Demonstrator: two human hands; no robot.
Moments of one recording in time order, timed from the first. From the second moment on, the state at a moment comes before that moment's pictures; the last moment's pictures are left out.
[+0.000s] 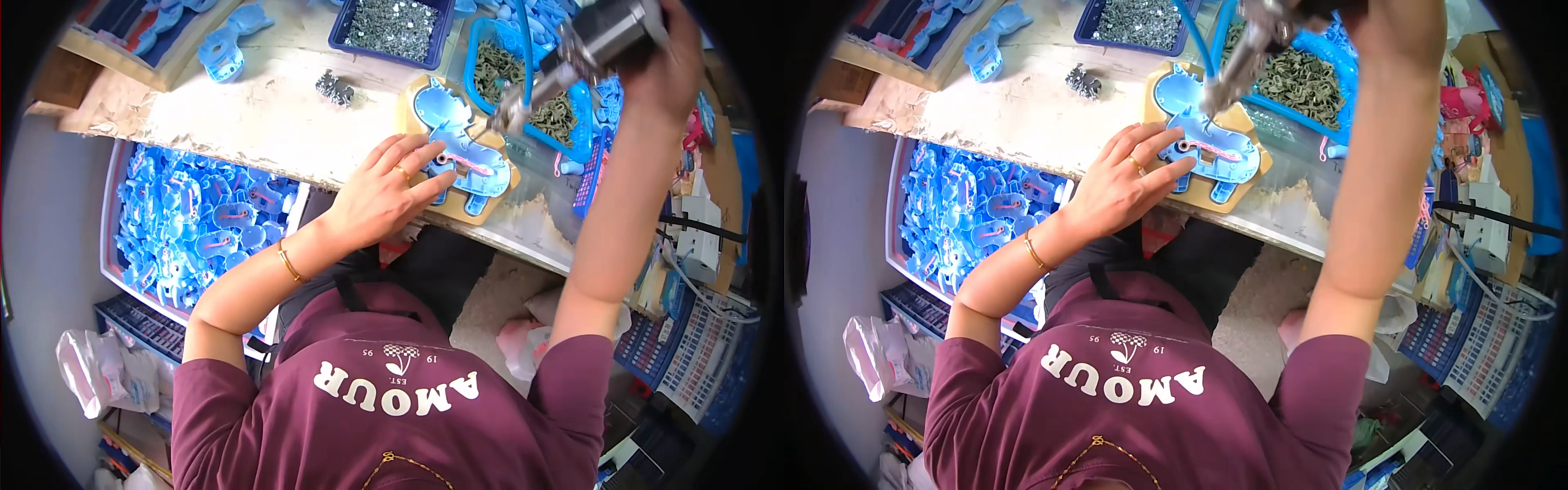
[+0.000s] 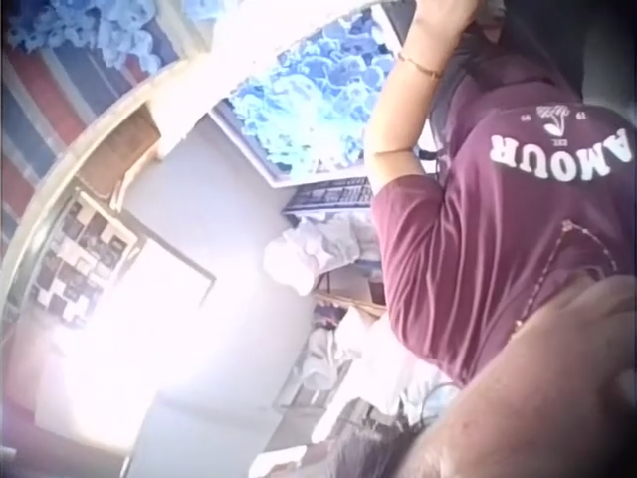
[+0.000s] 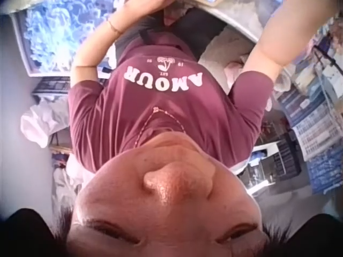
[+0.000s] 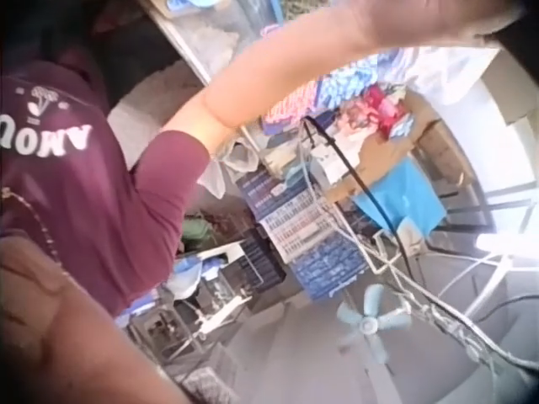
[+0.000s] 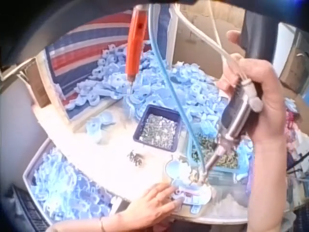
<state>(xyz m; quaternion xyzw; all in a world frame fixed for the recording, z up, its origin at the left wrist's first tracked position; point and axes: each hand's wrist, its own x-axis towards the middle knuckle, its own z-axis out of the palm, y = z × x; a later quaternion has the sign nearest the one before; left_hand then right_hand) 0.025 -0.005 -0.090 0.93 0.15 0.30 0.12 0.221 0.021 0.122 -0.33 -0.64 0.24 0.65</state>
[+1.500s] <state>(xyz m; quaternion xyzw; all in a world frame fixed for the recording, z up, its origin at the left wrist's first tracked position) -0.085 0.031 0.080 0.92 0.24 0.04 0.31 0.566 -0.030 0.016 -0.73 -0.59 0.08 0.34</state>
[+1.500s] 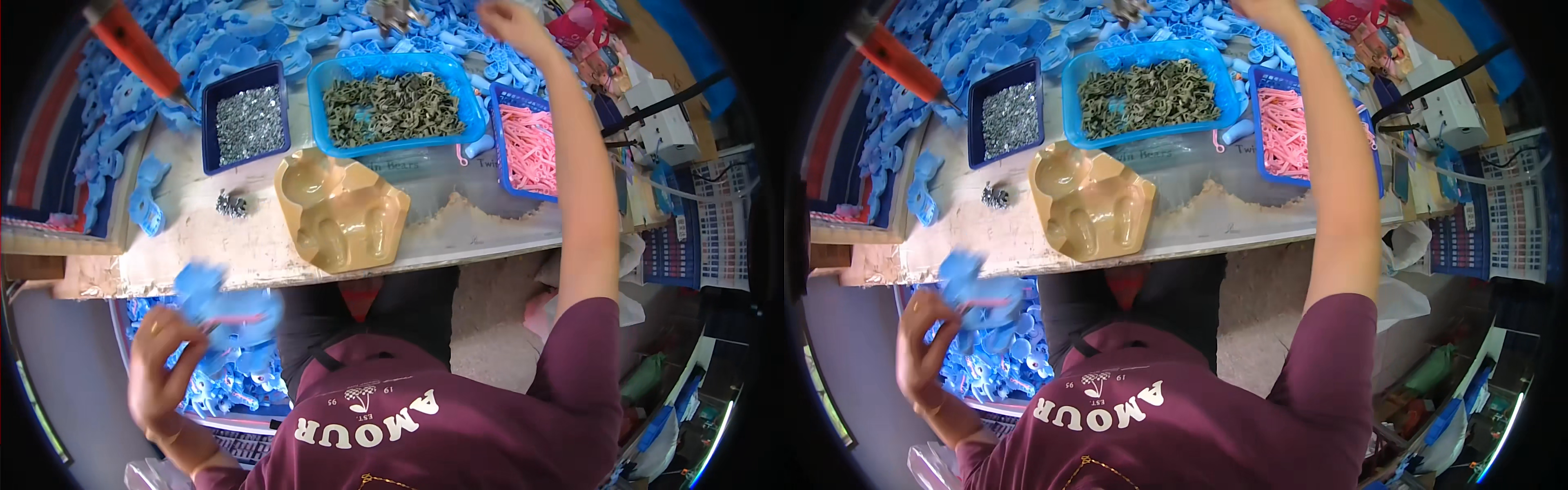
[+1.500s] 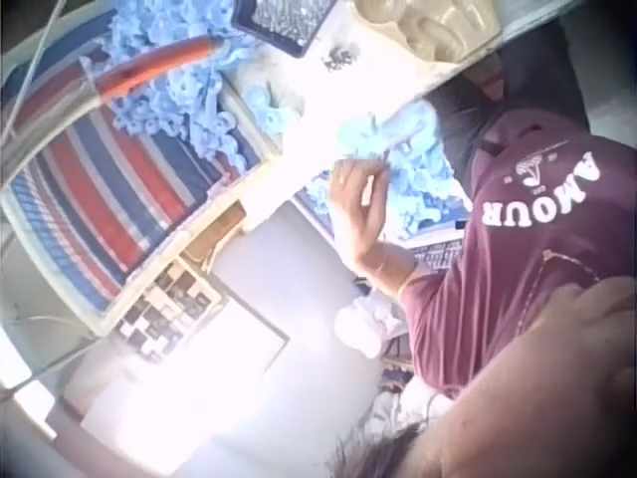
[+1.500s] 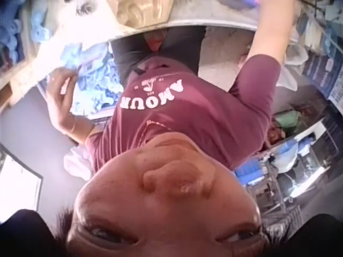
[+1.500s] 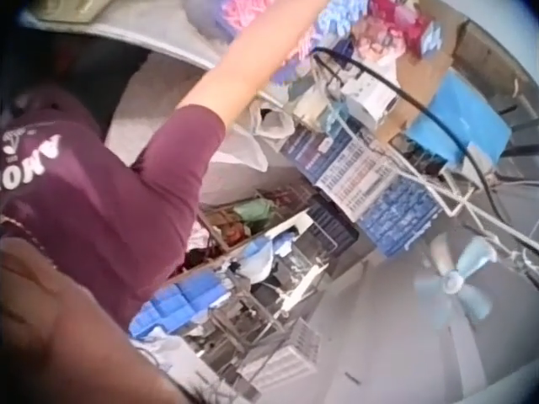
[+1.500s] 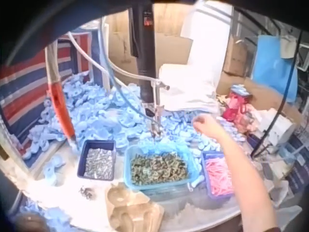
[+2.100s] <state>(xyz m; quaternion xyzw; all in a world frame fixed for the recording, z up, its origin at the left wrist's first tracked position) 0.027 0.016 0.038 0.92 0.17 0.13 0.33 0.455 -0.079 0.022 -0.69 -0.51 0.29 0.42</state>
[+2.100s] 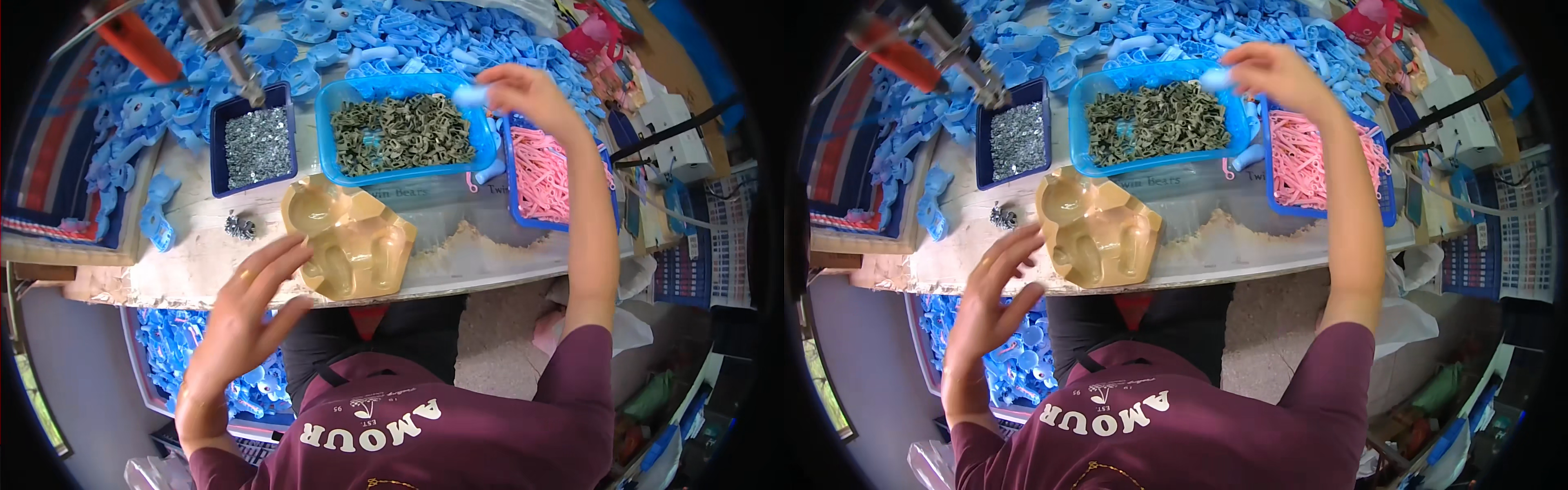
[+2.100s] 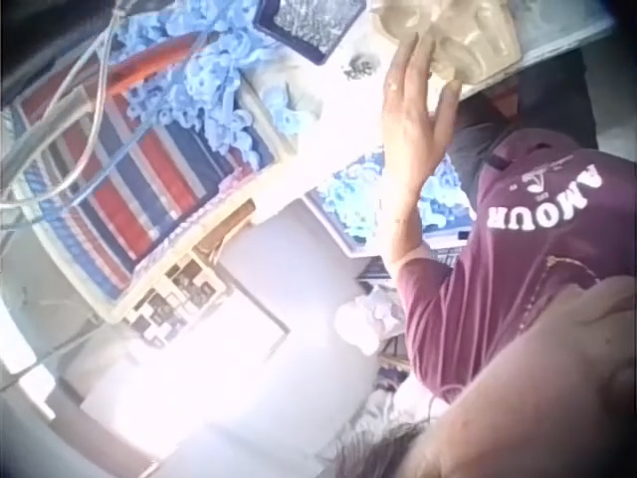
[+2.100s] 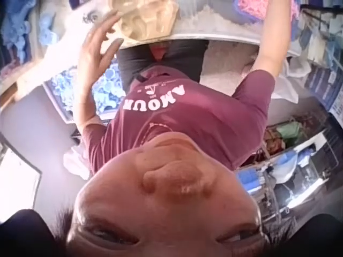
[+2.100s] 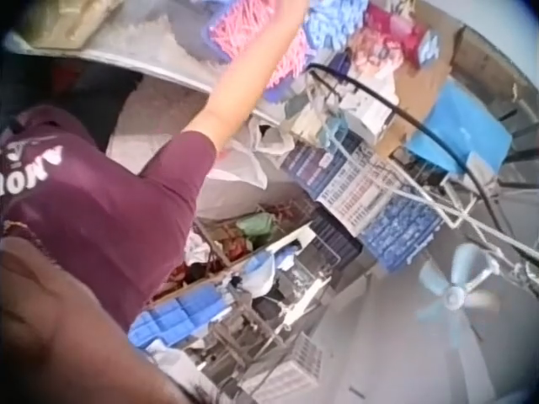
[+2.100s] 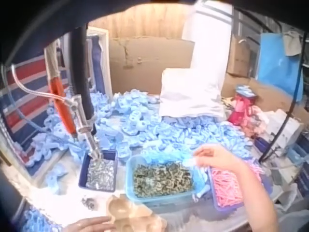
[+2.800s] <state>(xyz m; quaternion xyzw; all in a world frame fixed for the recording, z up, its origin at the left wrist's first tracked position) 0.061 -0.014 -0.031 0.94 0.09 0.18 0.27 0.643 -0.081 -0.103 -0.90 -0.41 -0.14 0.05</state>
